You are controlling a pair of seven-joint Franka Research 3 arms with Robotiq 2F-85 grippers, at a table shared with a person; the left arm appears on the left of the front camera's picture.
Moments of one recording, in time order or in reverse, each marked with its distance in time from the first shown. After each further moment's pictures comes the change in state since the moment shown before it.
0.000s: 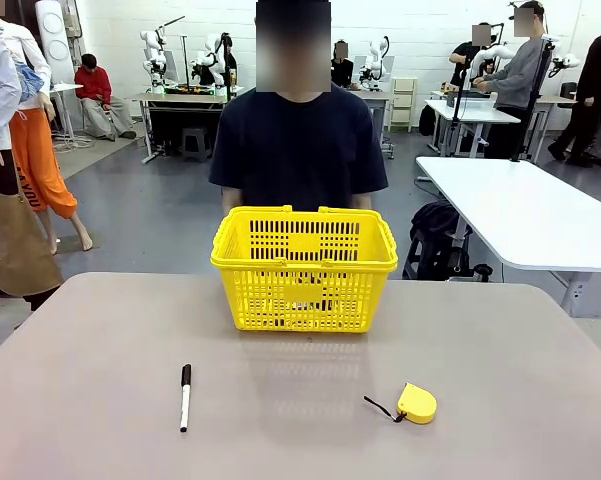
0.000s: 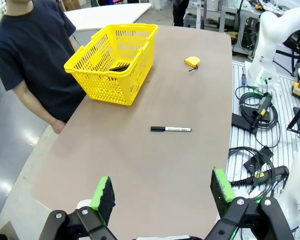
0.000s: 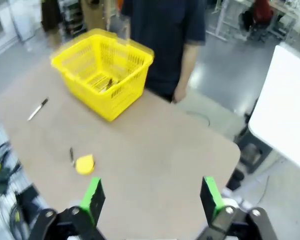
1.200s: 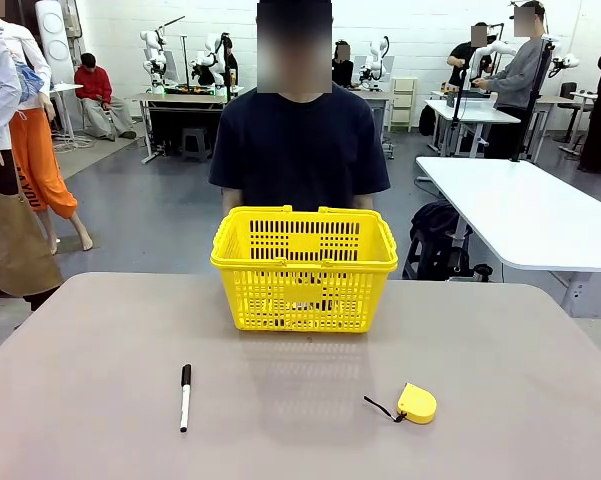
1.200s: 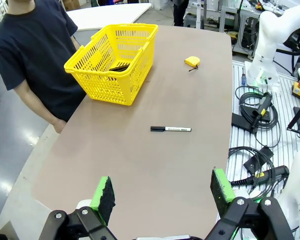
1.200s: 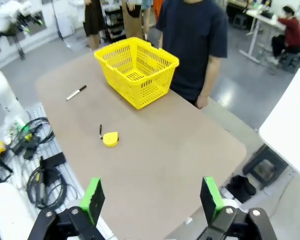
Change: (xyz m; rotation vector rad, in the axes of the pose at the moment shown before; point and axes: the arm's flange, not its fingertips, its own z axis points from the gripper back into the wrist) left arm 0.000 0.000 0.000 0.000 0.000 -0.001; right arm -0.046 -0.064 0.118 0.213 -0.044 0.088
